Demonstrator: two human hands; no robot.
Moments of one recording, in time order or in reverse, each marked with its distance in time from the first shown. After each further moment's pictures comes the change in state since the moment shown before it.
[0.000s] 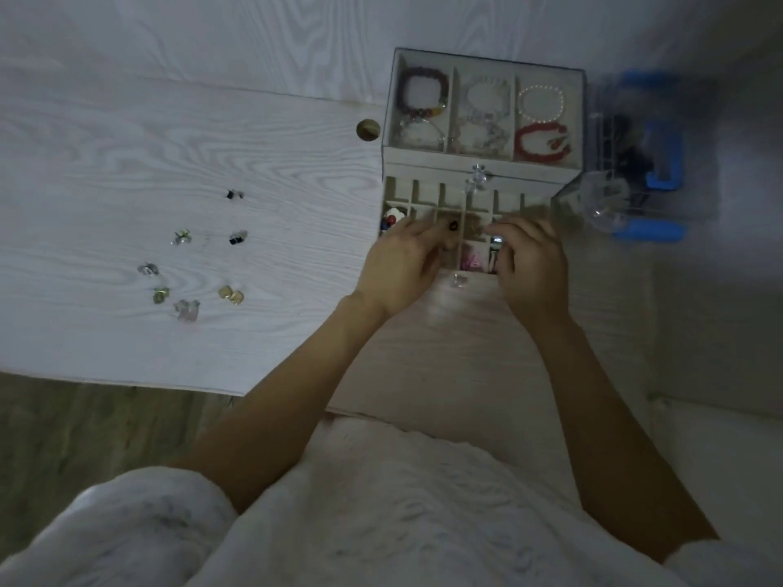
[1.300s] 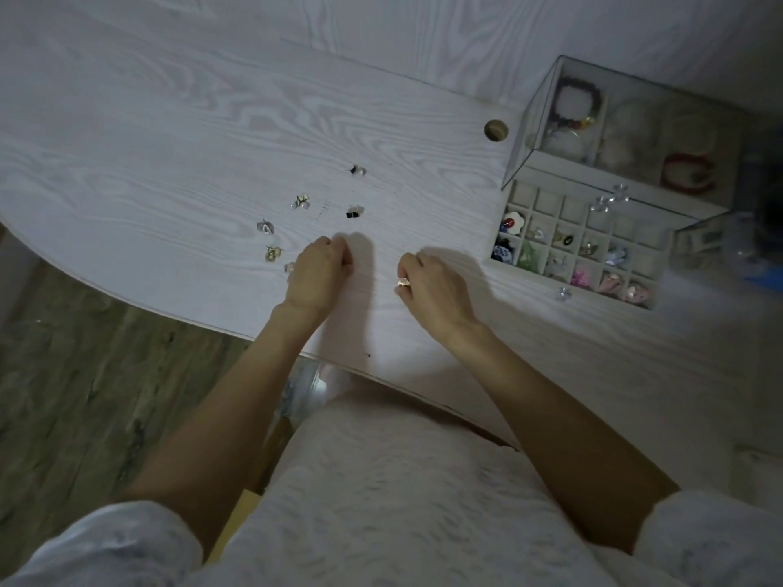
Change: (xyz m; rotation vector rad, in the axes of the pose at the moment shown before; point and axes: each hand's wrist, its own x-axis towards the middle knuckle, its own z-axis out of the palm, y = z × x) left_hand -0.139 -0.144 -0.101 0.127 -0.138 -0.723; right_hand -0.019 -0.189 0.127 -0.087 -0.554 -0.260
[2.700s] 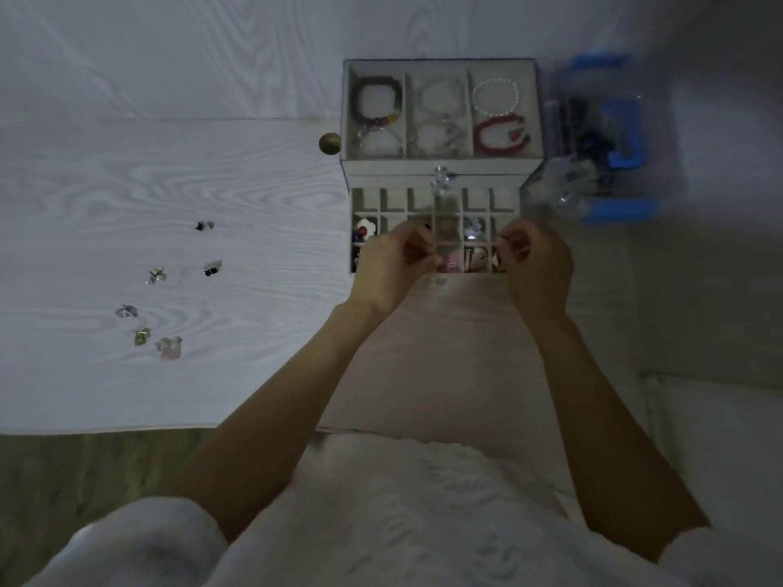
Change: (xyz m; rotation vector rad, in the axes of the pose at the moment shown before) left_hand 0.016 0.229 0.064 -0.498 -0.116 0.386; right_hand -0.105 0.205 -0.079 0.330 0.677 0.605
